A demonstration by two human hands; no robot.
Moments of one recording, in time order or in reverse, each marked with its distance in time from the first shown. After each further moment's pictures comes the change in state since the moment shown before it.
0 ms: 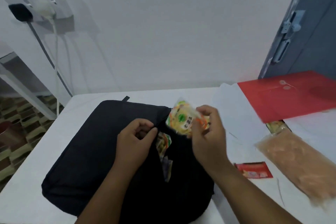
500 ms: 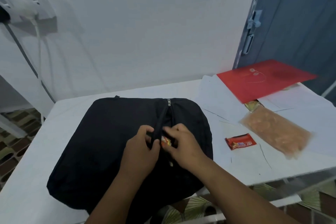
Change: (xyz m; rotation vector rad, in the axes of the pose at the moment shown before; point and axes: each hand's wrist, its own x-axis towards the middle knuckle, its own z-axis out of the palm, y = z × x) left_hand -0.041 -0.019 -0.027 0.350 -0.268 0.077; right_hand -0.071 0.020 0.039 -0.401 -0.443 0.068
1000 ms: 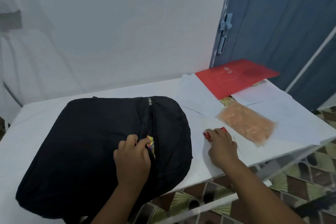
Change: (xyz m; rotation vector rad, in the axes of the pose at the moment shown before) left_hand -0.020 -0.022 0.062 0.352 0.242 0.240; right_hand -0.060 0.086 -0.095 -0.595 0.071 0.597
